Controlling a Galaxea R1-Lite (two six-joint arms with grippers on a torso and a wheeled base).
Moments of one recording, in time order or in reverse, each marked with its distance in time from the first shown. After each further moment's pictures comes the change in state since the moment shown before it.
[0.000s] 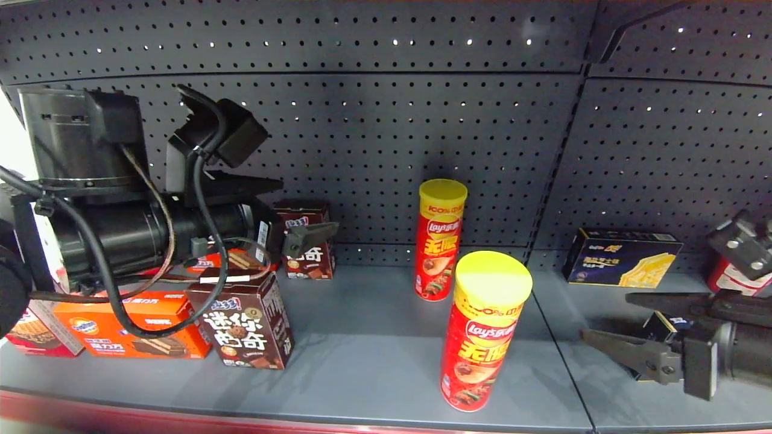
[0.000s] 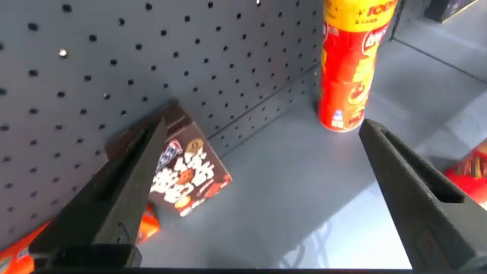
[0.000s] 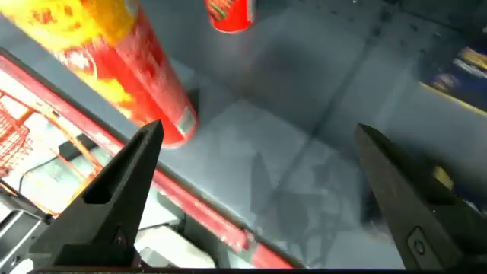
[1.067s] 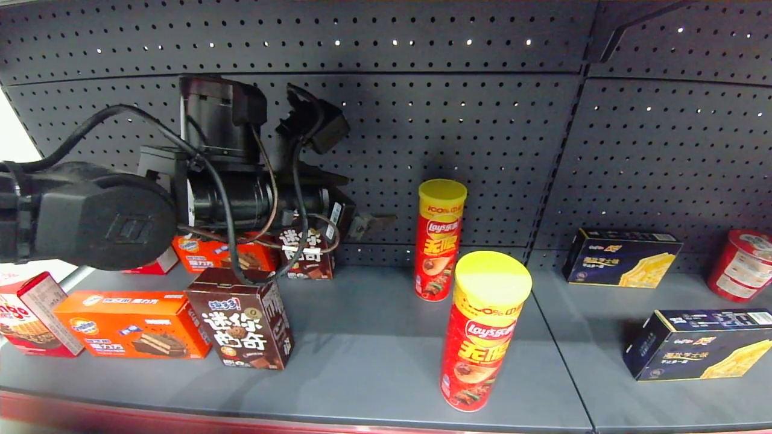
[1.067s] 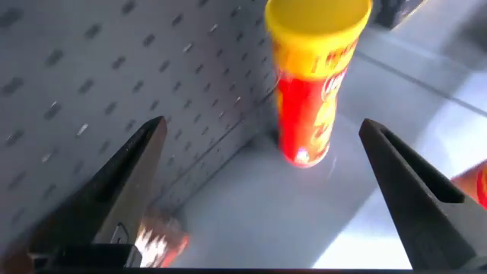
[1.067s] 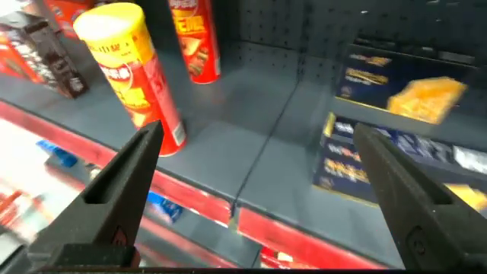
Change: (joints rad) left arm -0.077 0.245 -0.308 0.136 -0.085 -0.002; right arm -0.412 -0.533 0.095 0.200 0.286 0.013
